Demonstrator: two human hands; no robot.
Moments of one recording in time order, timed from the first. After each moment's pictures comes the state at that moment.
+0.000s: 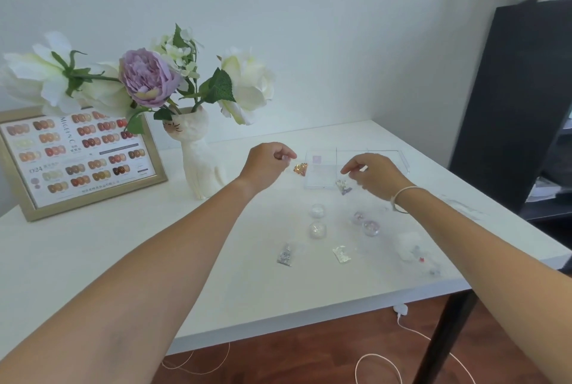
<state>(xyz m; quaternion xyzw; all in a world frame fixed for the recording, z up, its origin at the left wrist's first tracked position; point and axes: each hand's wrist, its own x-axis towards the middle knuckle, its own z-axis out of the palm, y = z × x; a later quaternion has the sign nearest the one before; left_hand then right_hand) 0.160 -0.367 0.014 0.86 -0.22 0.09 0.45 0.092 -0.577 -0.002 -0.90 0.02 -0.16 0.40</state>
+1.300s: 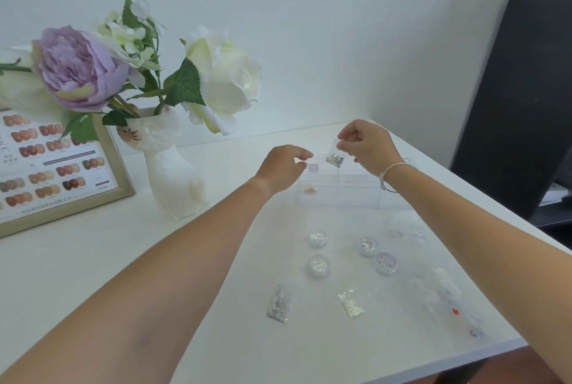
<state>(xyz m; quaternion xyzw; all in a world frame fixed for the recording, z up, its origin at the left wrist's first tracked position) 0.239 -0.420 -0.008 0.89 -0.26 0.04 0.36 0.185 -0.593 0.013 -0.85 0.02 -0.24 0.47</state>
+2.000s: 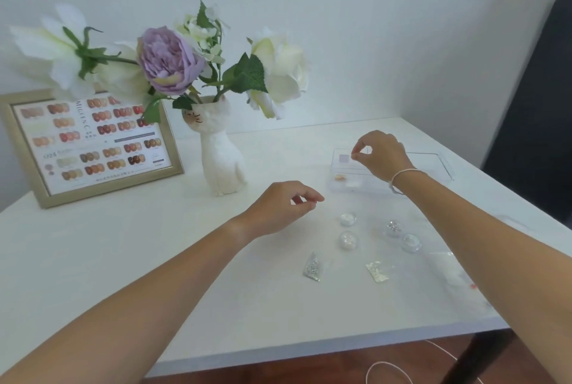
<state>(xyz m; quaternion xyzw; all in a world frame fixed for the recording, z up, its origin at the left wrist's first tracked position) 0.140 -0.331 -0.031 0.86 -0.30 -0.02 0.41 0.170 -0.556 0.002 -0.95 0.04 -0.20 0.25</state>
